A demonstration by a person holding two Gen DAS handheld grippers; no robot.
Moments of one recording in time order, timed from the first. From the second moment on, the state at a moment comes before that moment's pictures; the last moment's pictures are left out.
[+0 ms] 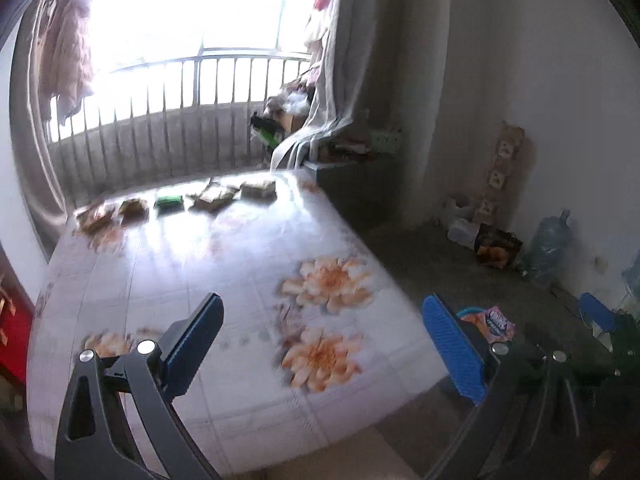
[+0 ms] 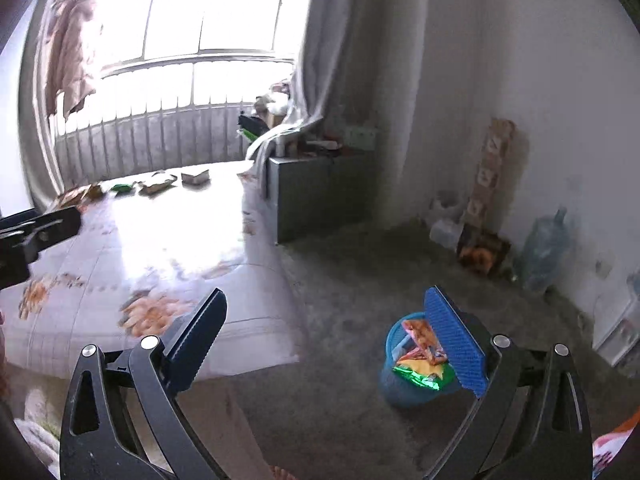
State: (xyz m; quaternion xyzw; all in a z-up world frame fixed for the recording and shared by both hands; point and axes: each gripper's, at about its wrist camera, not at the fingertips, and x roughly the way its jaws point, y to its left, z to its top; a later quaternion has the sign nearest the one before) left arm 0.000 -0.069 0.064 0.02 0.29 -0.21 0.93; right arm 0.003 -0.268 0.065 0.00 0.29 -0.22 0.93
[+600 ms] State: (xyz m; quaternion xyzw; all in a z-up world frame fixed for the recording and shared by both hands) left arm -0.016 -0.046 -0.006 0.00 0.46 -0.11 0.88; right arm 0.021 -0.222 0.017 -0.01 0.45 -0.14 0.88
